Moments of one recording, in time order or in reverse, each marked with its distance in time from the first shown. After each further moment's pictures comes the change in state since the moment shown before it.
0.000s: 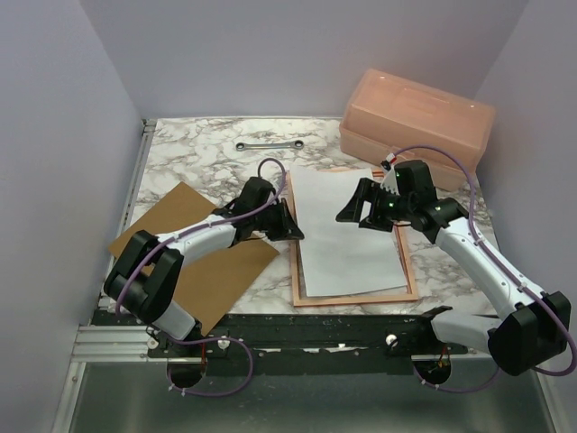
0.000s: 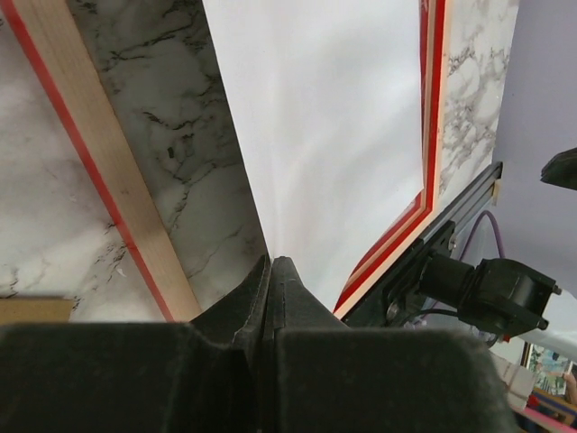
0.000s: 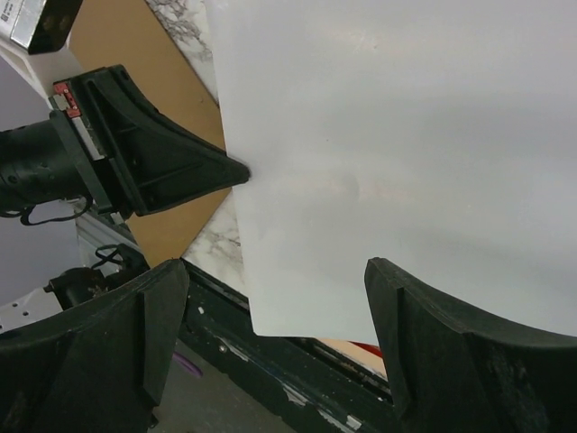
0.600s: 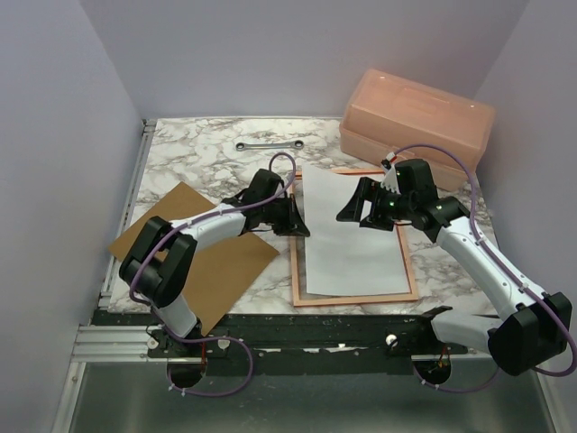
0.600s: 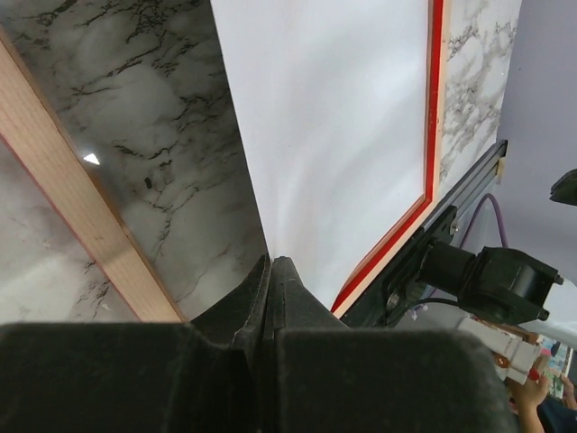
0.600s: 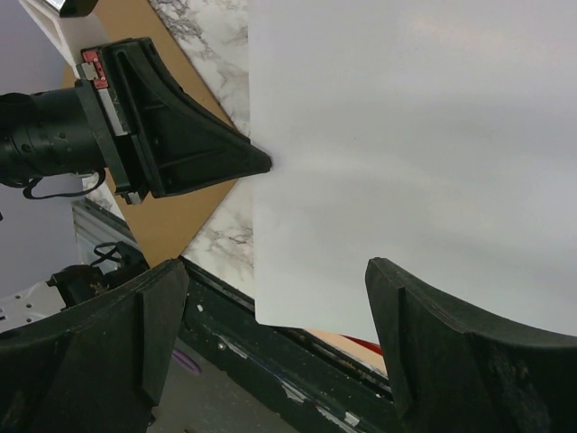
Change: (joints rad) left arm -0.002 0.116 0.138 -0.074 0.071 0.062; right arm 0.000 0.000 0.021 -0.031 0.000 -0.015
